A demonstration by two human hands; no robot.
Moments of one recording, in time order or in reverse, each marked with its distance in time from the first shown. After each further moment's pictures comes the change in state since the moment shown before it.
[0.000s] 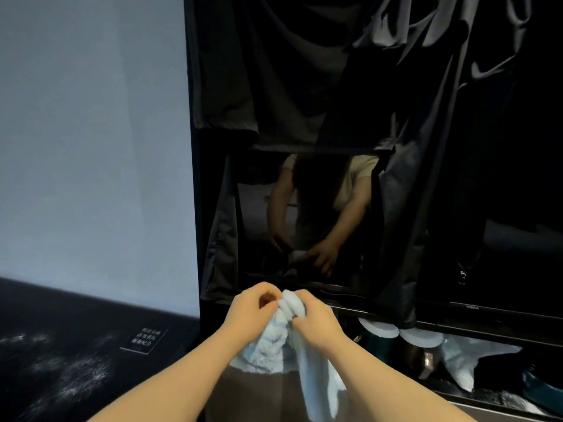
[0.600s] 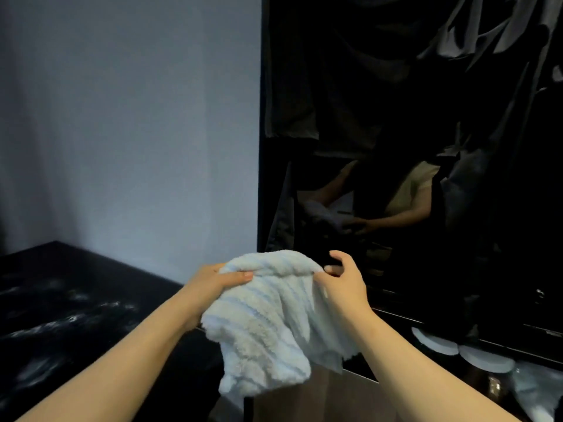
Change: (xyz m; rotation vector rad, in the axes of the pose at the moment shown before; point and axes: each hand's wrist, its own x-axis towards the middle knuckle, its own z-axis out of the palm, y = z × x) left_hand -0.073 0.030 -0.149 -0.441 0.074 -0.359; right_hand -0.001 -0.076 0.002 0.575 0.193 -0.006
